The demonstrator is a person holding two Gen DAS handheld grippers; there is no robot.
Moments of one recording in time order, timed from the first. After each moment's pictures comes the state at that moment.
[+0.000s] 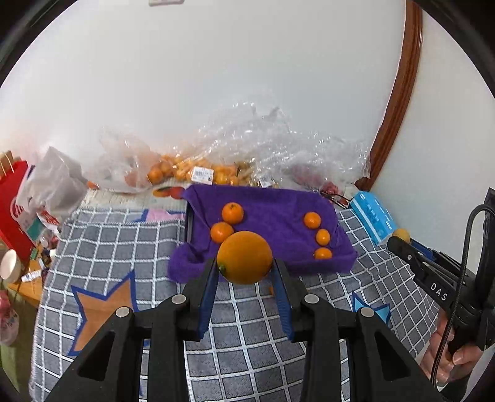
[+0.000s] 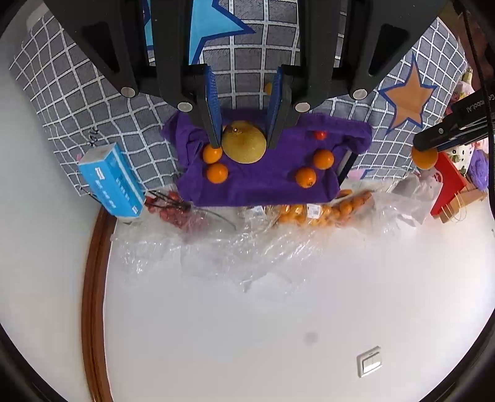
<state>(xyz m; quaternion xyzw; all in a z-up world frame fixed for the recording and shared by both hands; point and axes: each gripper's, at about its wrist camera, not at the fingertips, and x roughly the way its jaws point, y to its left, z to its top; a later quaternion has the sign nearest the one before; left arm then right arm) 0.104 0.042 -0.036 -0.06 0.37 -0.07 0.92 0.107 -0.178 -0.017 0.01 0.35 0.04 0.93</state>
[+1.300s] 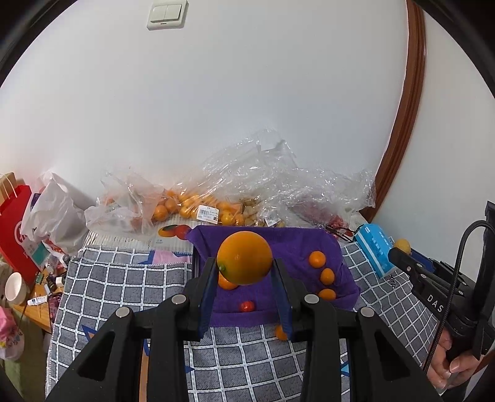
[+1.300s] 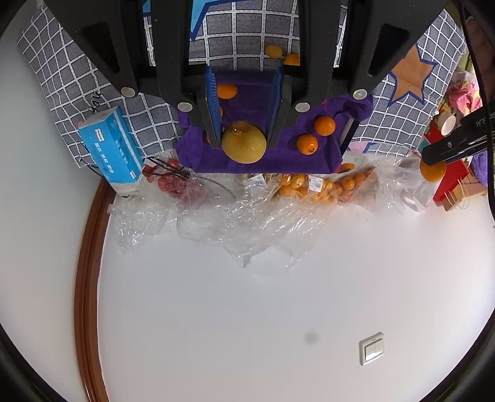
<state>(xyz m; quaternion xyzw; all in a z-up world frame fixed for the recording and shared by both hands) 0.138 0.048 0.000 -0.06 0.33 -0.06 0.94 0.145 -0.173 0.011 0.00 0.33 0.04 0.94</state>
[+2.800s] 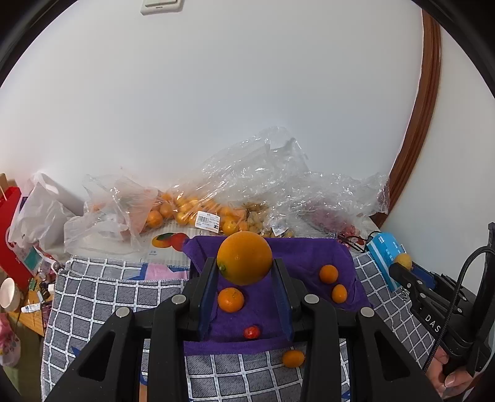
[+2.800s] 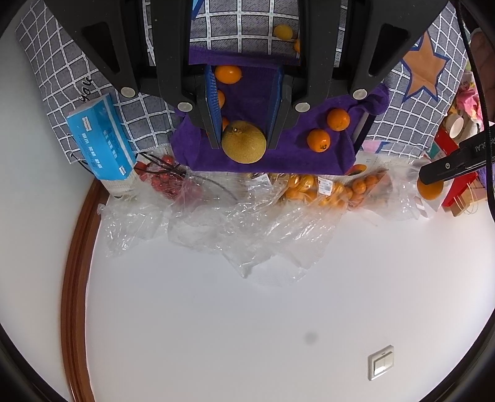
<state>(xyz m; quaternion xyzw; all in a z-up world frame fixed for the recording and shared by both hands) 0.193 0.047 -0.015 -0.06 0.34 -0.06 0.94 0.193 -0.175 -0.015 -0.01 0.34 0.04 0.94</state>
